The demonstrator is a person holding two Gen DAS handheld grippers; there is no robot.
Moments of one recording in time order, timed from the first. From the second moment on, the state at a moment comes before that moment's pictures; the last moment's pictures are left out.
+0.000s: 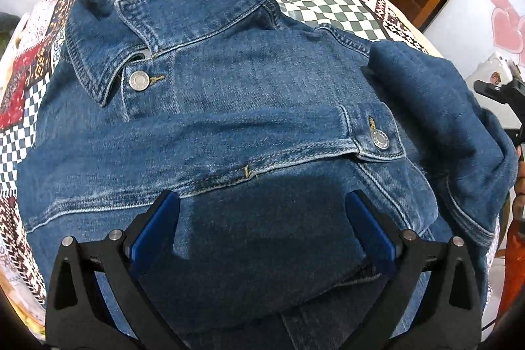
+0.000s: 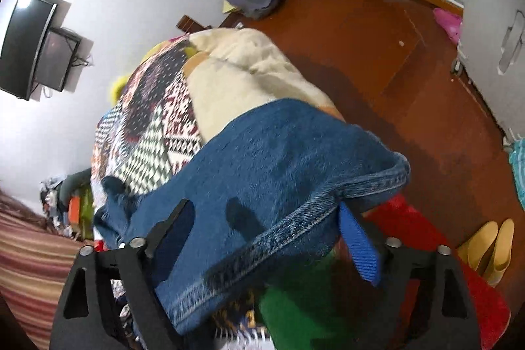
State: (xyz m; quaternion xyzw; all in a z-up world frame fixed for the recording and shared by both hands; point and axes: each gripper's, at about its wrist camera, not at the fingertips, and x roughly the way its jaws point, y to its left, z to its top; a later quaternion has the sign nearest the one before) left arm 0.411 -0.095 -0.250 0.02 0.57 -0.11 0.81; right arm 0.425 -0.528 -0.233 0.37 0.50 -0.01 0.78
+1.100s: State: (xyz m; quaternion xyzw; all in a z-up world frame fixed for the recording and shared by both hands) left arm 0.325 0.060 -0.138 -0.04 0.43 0.00 0.90; right arm 0.433 -0.214 -0.116 0.24 0.48 0.31 0.78
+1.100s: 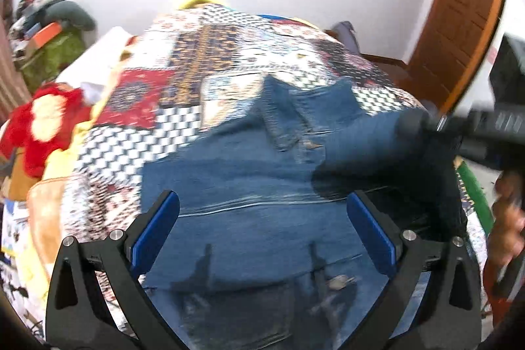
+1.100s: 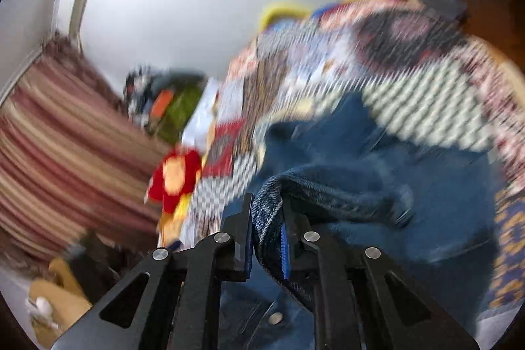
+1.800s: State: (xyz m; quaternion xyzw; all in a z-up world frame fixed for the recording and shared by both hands) left arm 0.287 0.069 -0.164 -0.02 0.45 0.01 0.89; right arm 0.355 -0.161 -0.197 0.08 0.61 0.28 0.73
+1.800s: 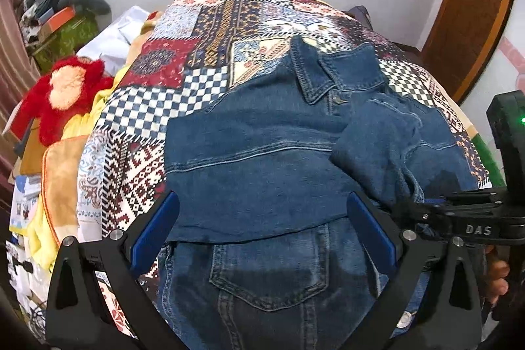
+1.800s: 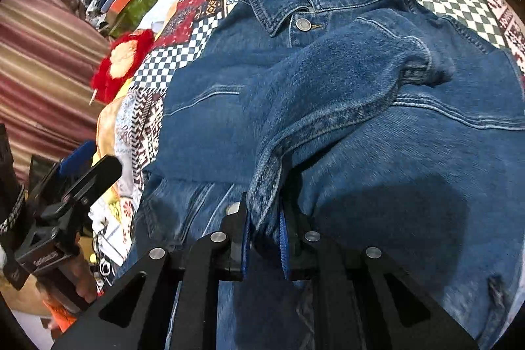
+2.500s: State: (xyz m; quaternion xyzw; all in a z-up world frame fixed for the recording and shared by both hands) left arm 0.378 -0.070 -0.169 0.07 0.49 -0.12 0.86; right arm 0.371 -0.339 -0.123 0.08 0.51 0.15 0.84
